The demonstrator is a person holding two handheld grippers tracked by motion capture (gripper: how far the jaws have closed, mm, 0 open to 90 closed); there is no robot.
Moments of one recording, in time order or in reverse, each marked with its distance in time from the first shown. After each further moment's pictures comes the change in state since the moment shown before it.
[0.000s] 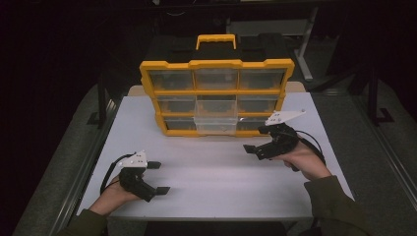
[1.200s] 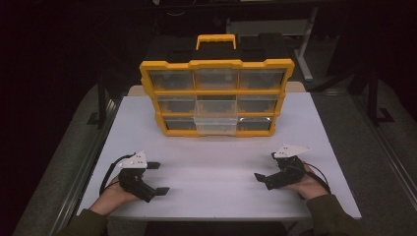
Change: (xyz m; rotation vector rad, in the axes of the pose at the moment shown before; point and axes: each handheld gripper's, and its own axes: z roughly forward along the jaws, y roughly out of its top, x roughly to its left) left arm 0.000 -0.003 0.001 0.008 0.013 0.003; right arm 0.003 -0.098 0.015 0.039 -0.071 0.036
